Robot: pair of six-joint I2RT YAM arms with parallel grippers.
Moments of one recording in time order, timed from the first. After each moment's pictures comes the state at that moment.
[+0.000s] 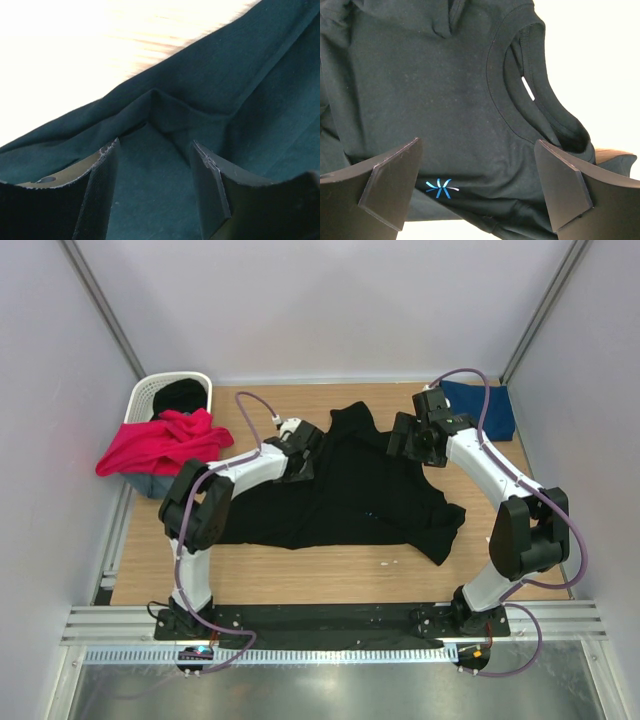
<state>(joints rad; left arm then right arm) -0.61 1.96 1.37 -0.51 -0.44 -0.66 0.26 1.61 1.31 -0.68 0.10 0.47</state>
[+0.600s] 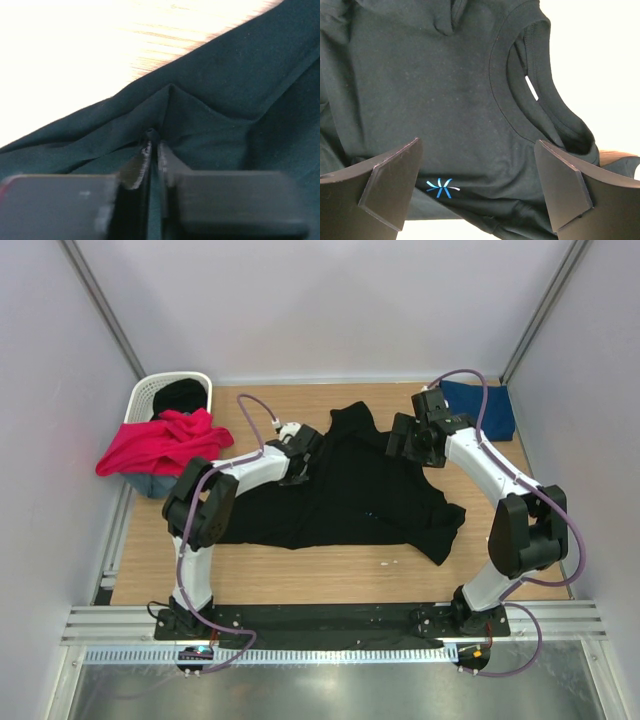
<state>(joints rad) -0.61 2.00 1.36 -0.50 -0.48 -0.66 0.26 1.63 1.31 -0.67 0.08 0.47</state>
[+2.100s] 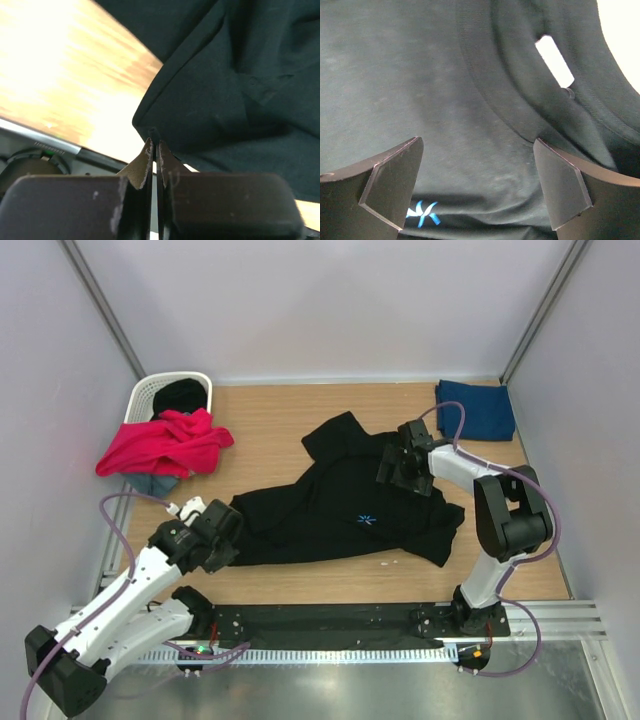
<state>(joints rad) -0.62 0.81 0.69 -1.12 -0.32 -1.15 0.28 1.75 1.10 -0.49 0.00 0.56</state>
